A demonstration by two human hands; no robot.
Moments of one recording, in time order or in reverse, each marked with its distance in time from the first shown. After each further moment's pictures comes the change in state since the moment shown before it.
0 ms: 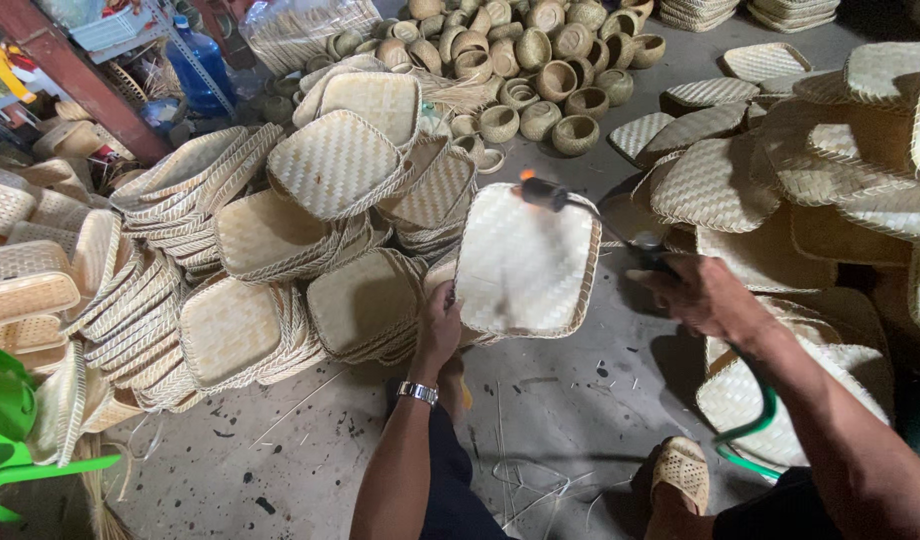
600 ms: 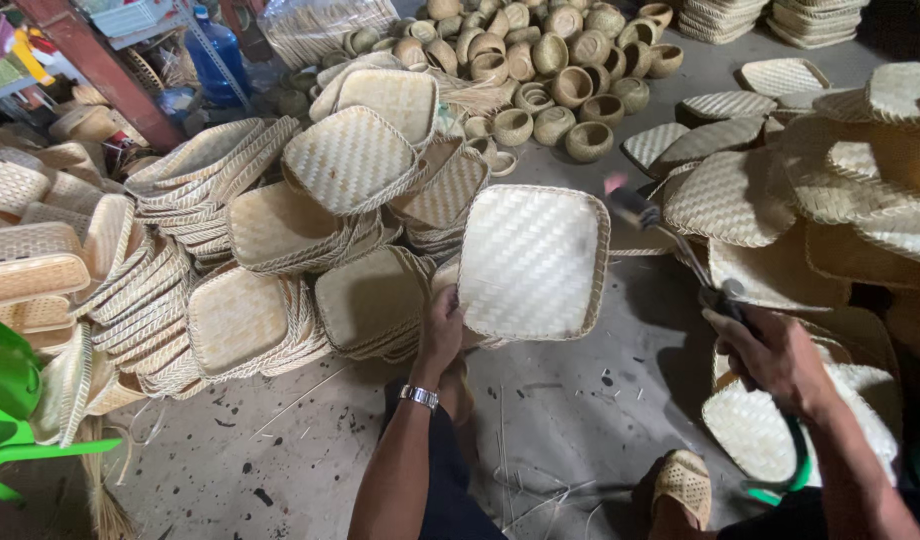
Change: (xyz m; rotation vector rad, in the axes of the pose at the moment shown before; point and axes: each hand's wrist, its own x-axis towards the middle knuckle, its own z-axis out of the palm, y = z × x) left_hand -0.006 0.003 -0.010 -0.262 -0.058 -0.044; right_hand -0.056 0.053 0.006 0.092 0.212 0.331
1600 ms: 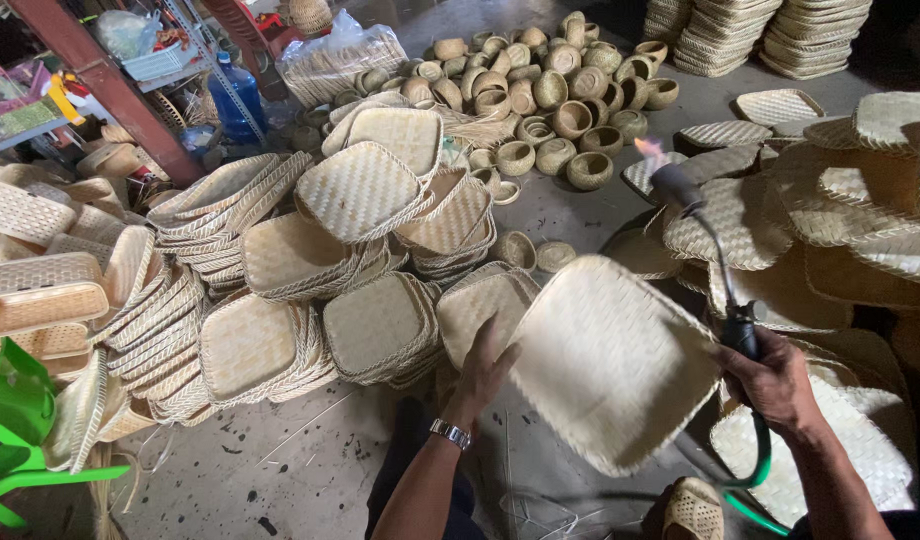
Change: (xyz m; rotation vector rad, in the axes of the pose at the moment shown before) left_hand -0.031 0.039 0.043 0.172 -0.225 -0.004; right_hand 0.010 0.034 0.022 0.430 0.095 -0.124
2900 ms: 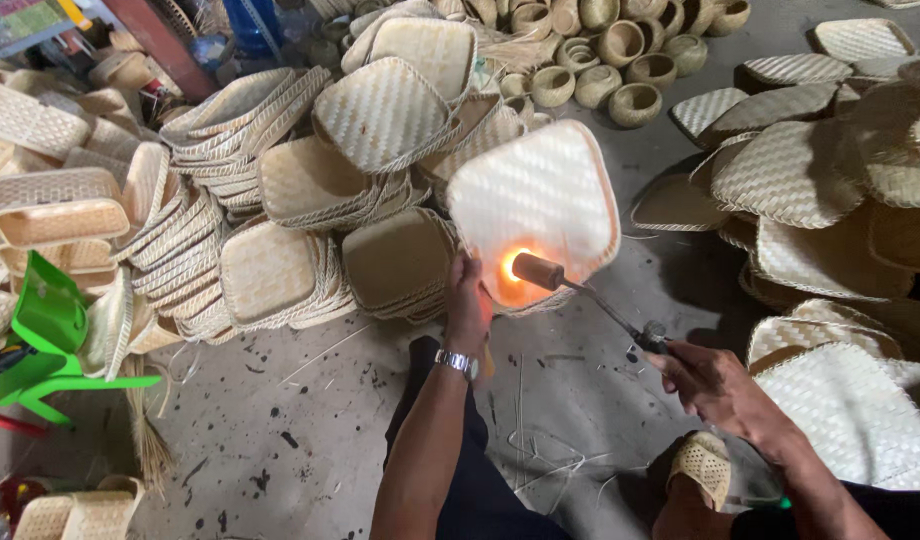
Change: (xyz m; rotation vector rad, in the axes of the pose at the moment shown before) left_hand 0.021 -0.041 -0.019 -0.841 0.484 -0.045; right_hand -0.043 0.001 0.066 -0.125 -0.603 -0.017
